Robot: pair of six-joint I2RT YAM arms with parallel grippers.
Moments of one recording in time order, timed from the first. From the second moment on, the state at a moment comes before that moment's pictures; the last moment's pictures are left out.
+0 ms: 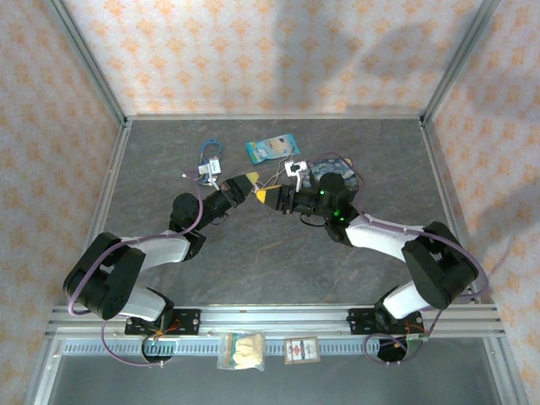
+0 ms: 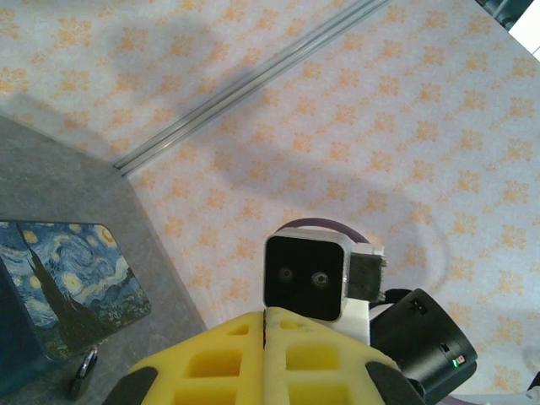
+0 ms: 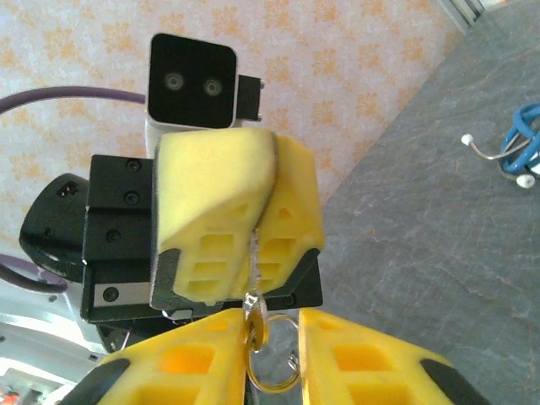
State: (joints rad) left arm -0.44 1.42 0.46 1.22 0.43 -1.13; right arm 0.63 1.48 0.71 0.75 -0.71 0.81
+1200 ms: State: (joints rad) left arm -0.43 1.30 0.56 0.69 0.50 -0.87; right arm 0.61 1.44 0.82 0.30 -0.76 0.48
